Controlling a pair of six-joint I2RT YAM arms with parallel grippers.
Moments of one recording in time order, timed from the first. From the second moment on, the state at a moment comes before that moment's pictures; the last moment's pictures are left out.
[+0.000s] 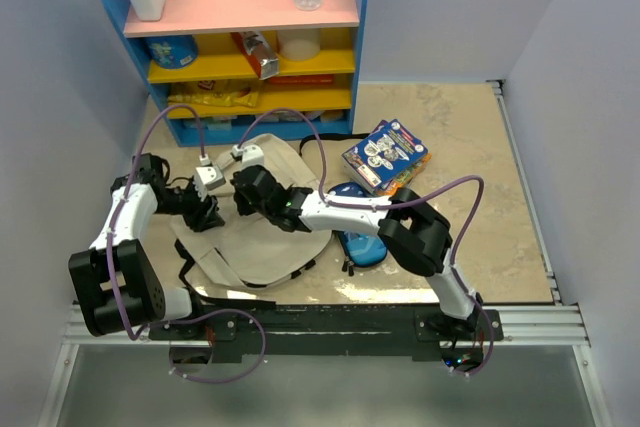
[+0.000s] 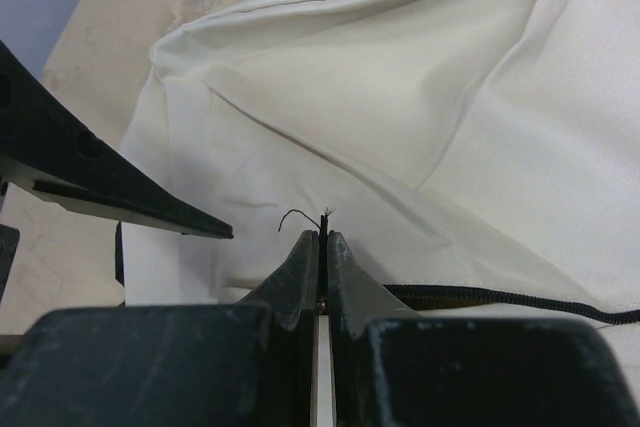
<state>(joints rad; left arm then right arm) 0.27 1.33 0.84 -0.89 0.85 1.16 1.11 2.12 1.60 0.01 0.32 0.54</state>
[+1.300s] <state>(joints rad) 0.14 1.26 0.97 -1.05 0.77 1.26 0.97 2.11 1.57 0.02 0.29 0.56</state>
